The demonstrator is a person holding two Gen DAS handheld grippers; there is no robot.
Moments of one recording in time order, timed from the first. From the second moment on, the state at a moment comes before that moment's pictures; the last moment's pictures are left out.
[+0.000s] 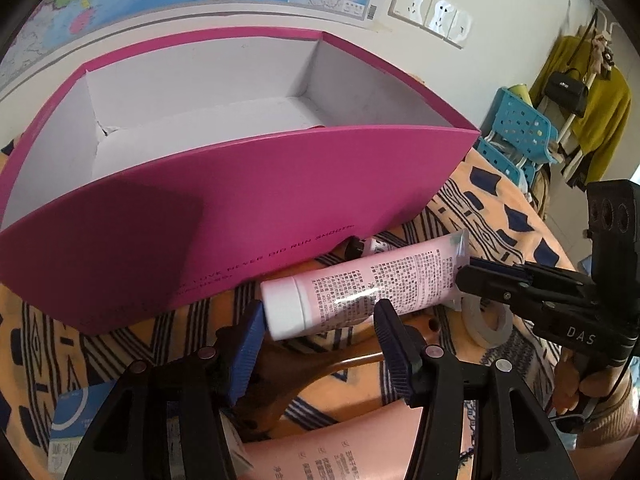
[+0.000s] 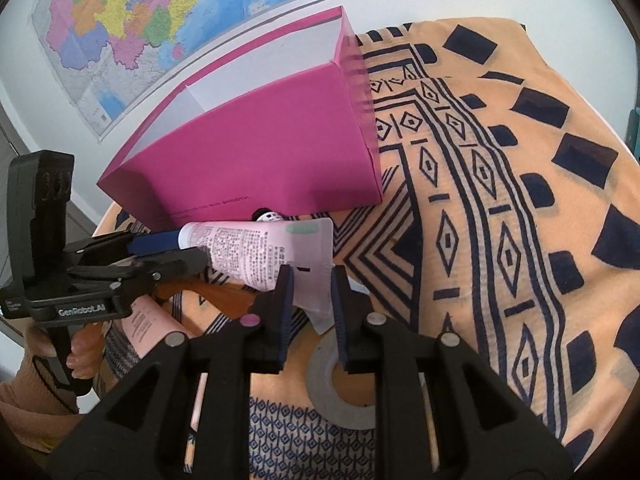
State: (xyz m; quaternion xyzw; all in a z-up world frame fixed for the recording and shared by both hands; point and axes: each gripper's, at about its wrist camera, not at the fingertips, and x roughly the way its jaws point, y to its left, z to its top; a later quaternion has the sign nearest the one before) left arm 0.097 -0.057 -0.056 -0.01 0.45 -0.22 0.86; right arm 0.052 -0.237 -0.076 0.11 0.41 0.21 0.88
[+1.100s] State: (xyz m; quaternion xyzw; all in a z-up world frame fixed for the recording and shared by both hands) left arm 0.100 0.030 0.045 -0.03 0.35 -0.11 0.93; right arm 0.100 -0.155 0.026 0.05 0.33 0.33 0.88
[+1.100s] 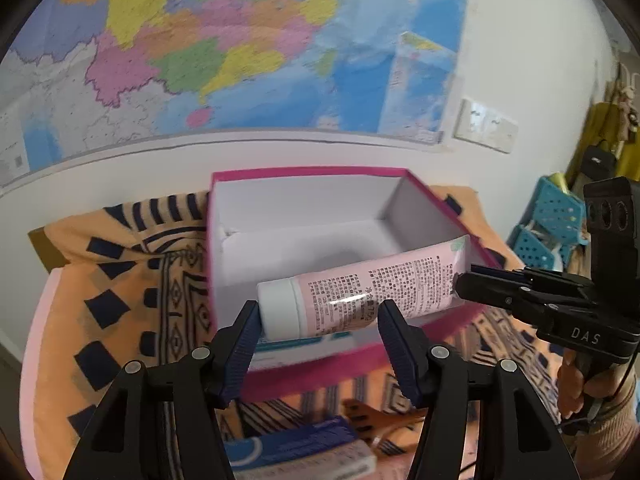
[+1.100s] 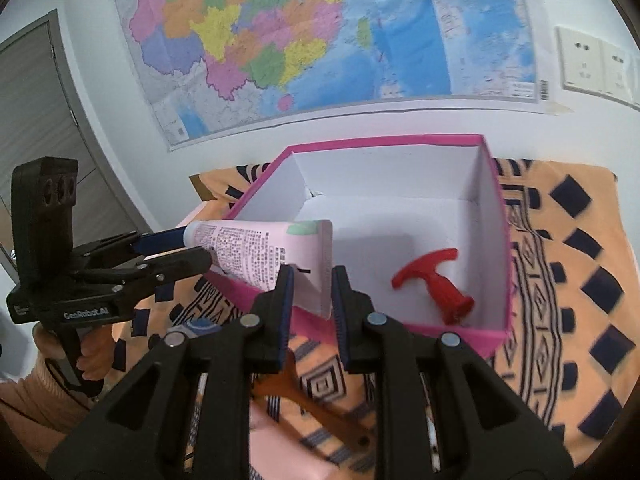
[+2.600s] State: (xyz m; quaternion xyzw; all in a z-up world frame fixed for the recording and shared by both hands) left arm 0.049 -0.025 0.001 0.03 0.37 -0.20 0.91; right arm 0.067 -0.153 -0.044 -0.03 0.41 0.37 0.83
